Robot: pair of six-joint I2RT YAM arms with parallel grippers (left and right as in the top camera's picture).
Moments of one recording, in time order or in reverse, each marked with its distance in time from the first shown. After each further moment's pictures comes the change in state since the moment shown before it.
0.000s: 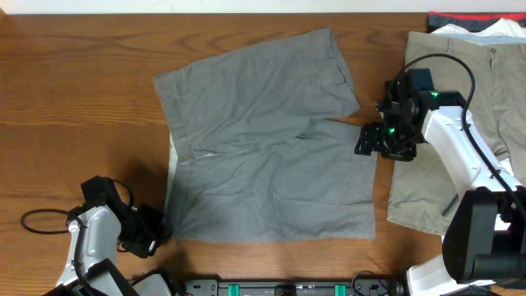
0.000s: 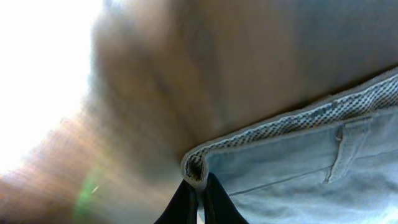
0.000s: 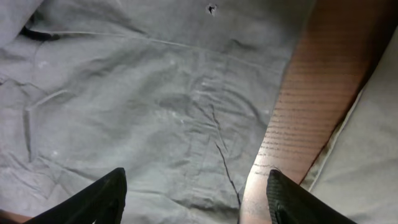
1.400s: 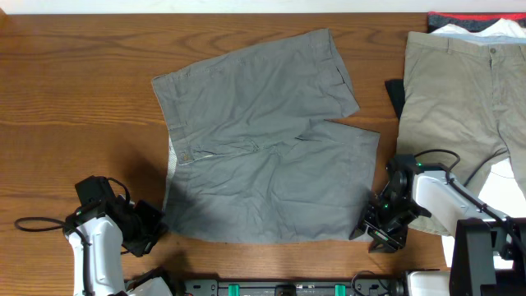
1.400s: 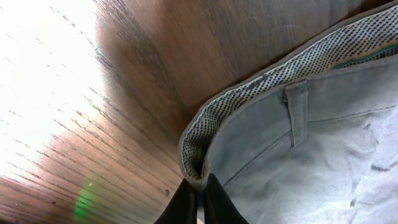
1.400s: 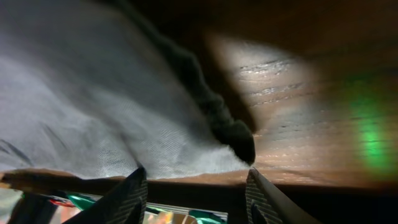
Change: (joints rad) left arm 0.000 -0.142 0.012 -0.017 0.017 0.077; right arm 0.015 -0.183 -0.610 -0.008 -0.164 0.372
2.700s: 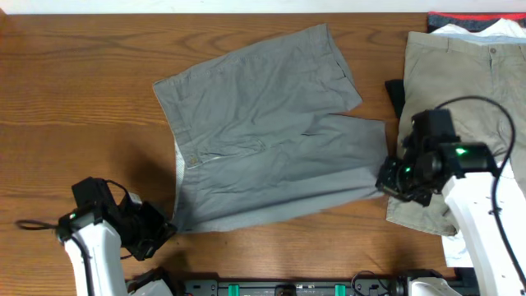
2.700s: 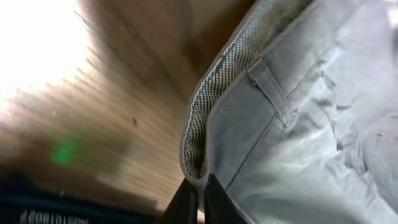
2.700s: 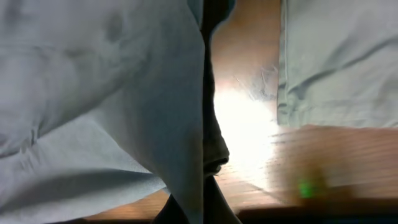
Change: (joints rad) left arm -0.005 -0.115 0.082 -0.253 0.122 0.116; right arm 0.007 -0.271 0.418 -0.175 0.225 -0.026
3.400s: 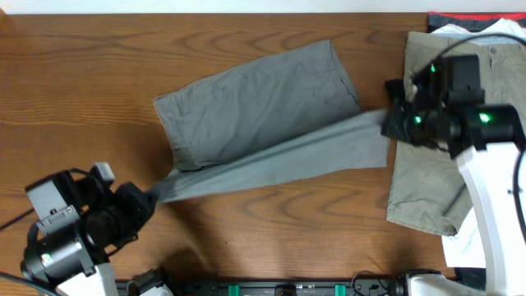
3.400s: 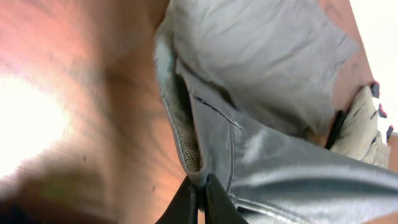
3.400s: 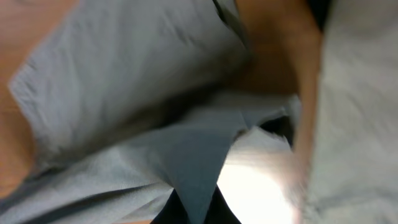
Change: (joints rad) left arm -0.009 -0.214 0.385 -0.144 0.066 0.024; right arm 0.015 0.154 0.376 0.129 -0.021 -0.089
